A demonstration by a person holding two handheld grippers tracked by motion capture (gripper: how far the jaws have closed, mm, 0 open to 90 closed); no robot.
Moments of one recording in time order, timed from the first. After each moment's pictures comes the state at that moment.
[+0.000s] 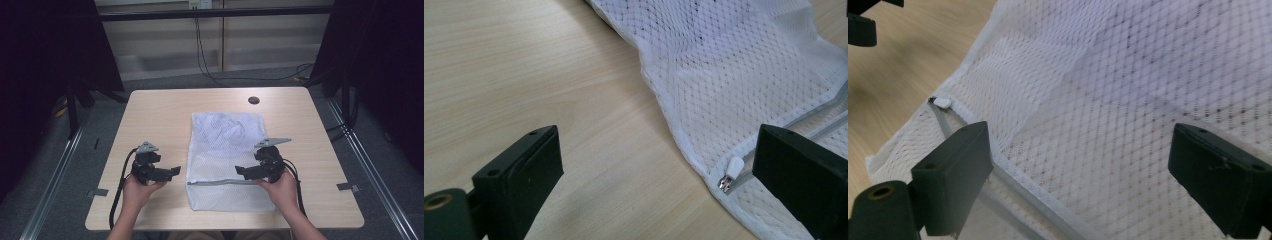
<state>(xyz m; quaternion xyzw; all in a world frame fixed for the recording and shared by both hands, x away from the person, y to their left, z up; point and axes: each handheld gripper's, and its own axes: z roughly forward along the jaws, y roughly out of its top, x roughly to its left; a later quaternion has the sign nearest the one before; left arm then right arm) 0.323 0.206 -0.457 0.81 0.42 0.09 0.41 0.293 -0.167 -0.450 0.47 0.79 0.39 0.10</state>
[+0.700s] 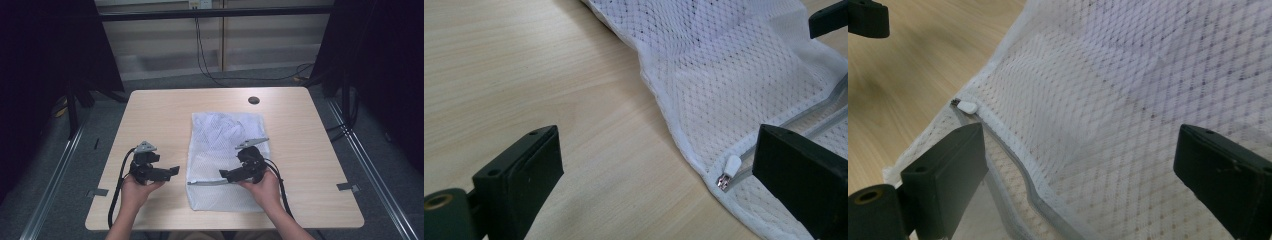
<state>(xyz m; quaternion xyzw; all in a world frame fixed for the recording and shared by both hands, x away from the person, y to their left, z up) 0.323 0.209 -0.455 0.81 0.41 0.08 0.41 0.302 -0.123 -0.458 0.45 0.81 0.38 0.08</state>
